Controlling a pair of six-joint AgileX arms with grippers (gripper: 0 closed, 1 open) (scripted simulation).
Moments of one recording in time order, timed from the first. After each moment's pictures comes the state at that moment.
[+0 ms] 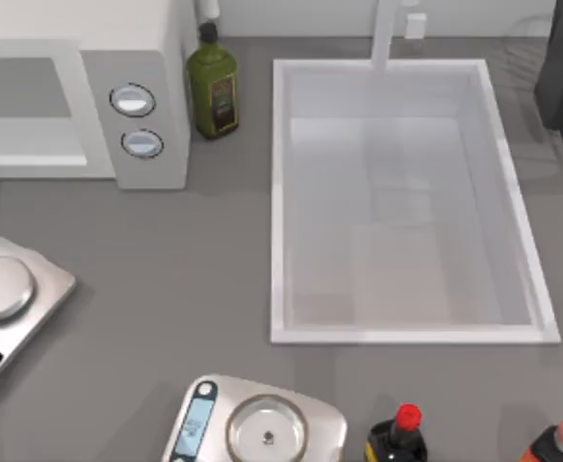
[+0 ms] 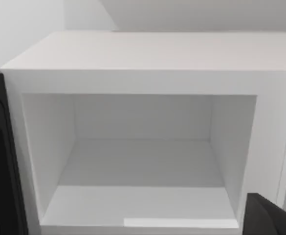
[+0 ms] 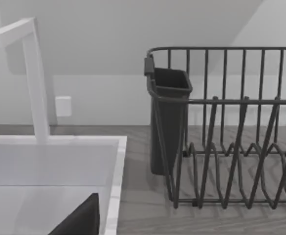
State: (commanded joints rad) left arm 0.18 0.36 0.07 0.29 0.18 0.01; right arm 0.00 0.00 0.00 0.00 0.00 0.00
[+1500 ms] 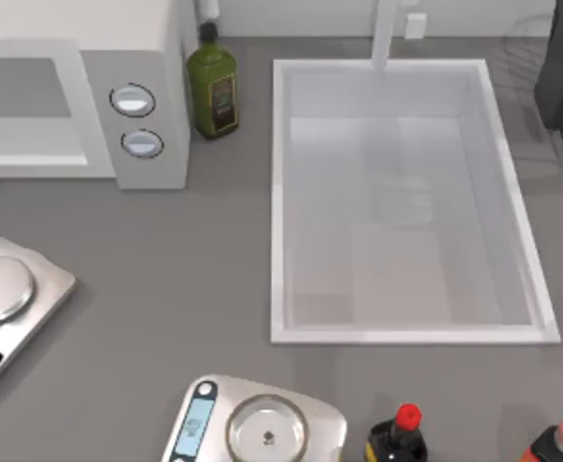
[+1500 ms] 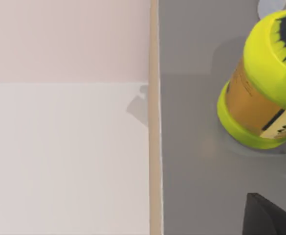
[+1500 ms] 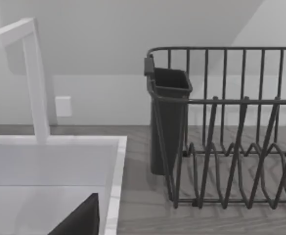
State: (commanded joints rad) left arm 1.02 1.67 1.29 -0.73 0.66 0.89; right arm 0.00 0.00 0.00 0.00 0.00 0.00
